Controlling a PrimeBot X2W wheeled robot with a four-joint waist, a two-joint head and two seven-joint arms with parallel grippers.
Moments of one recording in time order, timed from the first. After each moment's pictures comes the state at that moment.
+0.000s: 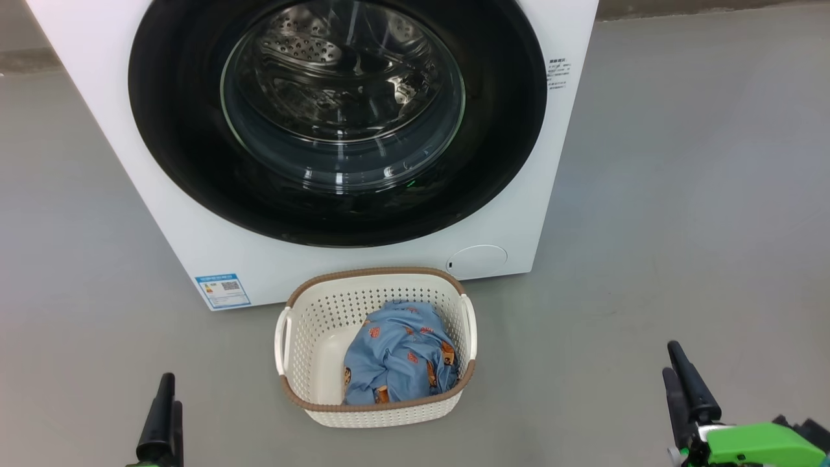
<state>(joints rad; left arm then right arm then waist) -0.03 0.03 0.05 0.29 -1.54 -0.12 0.06 -0.05 -0.05 -0.09 0.33 1.51 0.13 0.06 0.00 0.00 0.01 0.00</state>
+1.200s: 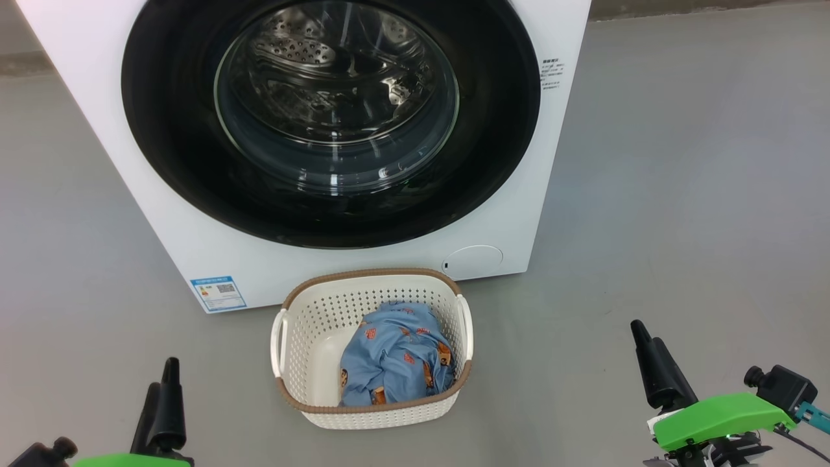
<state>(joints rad) -0.03 0.06 0.01 0.24 -1.07 -0.12 -0.05 -0.11 -0.08 -0.01 0.33 1.00 0.13 -0.05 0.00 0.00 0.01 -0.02</state>
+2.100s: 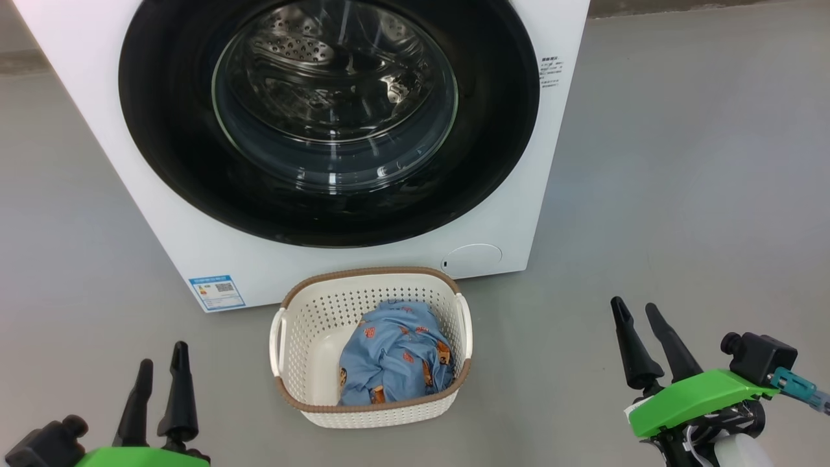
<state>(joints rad) -0.03 0.07 0.00 0.19 -0.75 -0.12 -0.12 -0.16 -0.09 0.02 0.31 0.65 0.13 -0.12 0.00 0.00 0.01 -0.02</state>
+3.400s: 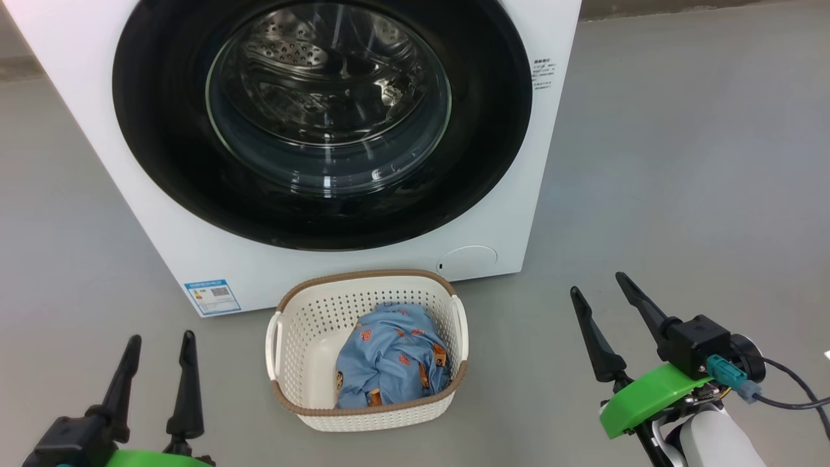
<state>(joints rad) -0.02 0.08 0.02 0.13 -0.26 -0.13 -0.23 -0.21 -0.10 0.08 0.30 0.12 0.13 -0.23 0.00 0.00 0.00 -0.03</state>
